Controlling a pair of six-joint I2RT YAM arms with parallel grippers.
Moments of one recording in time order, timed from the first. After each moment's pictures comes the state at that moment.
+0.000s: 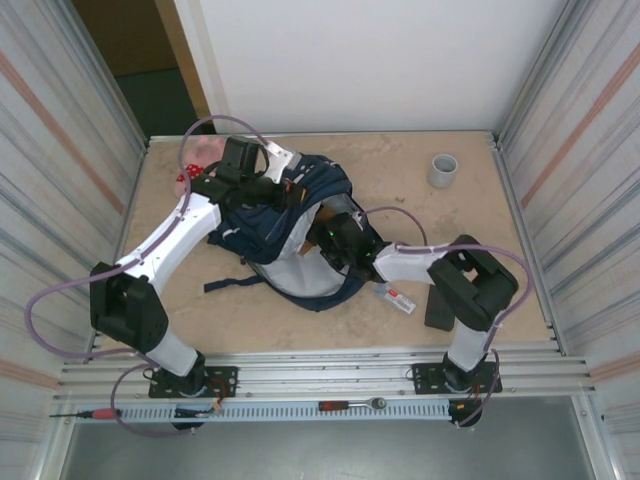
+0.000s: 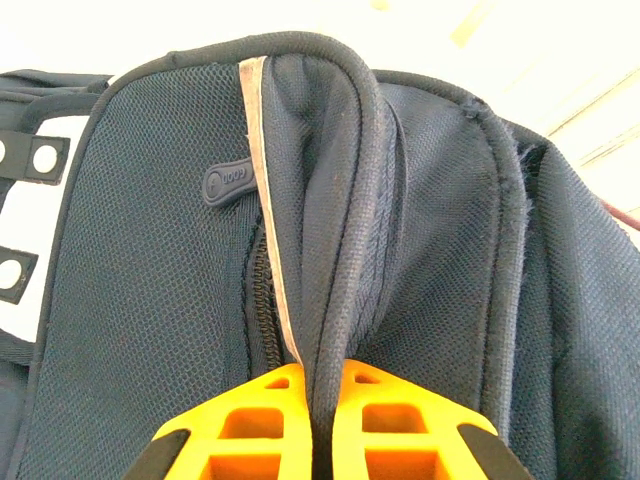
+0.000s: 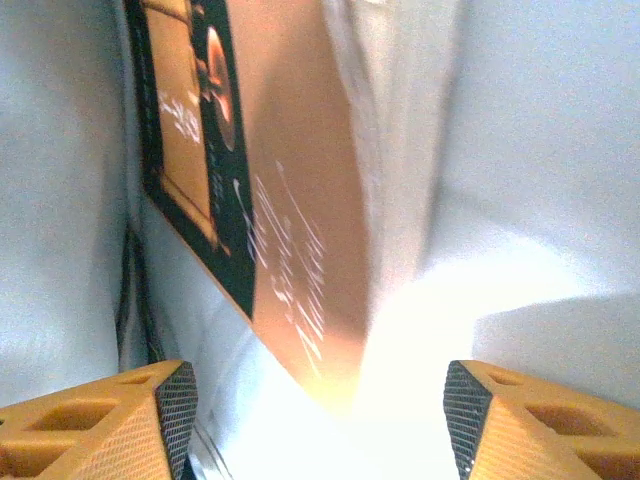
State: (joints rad) left arm -0.42 1.56 1.39 -0.54 0.50 -0.02; right arm 0.79 1.73 0.87 0.20 0.05 1.39
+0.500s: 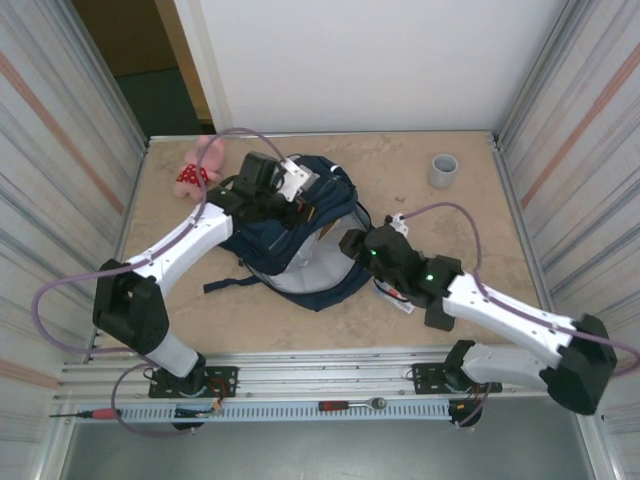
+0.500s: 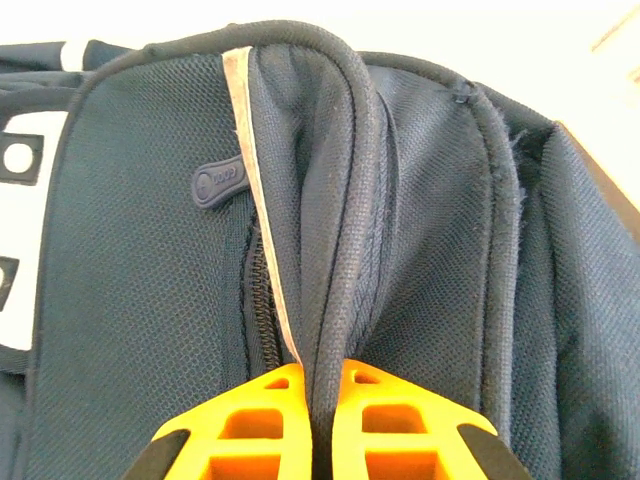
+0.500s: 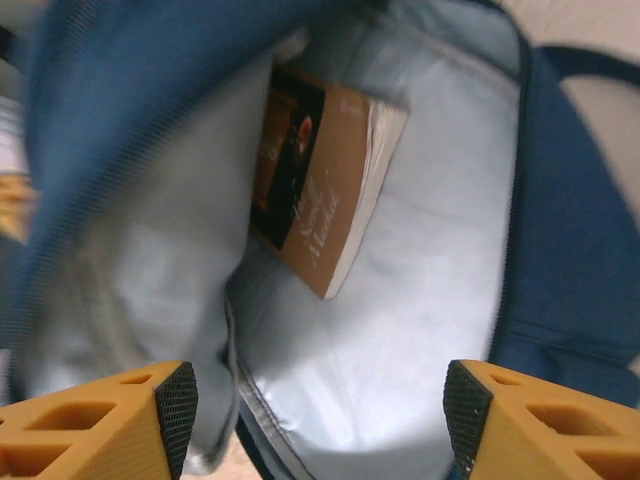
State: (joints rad) left arm -0.53 1.57 1.29 -0.49 0.39 0.10; right arm 0.88 1.06 0.80 -0.36 0.33 1.19
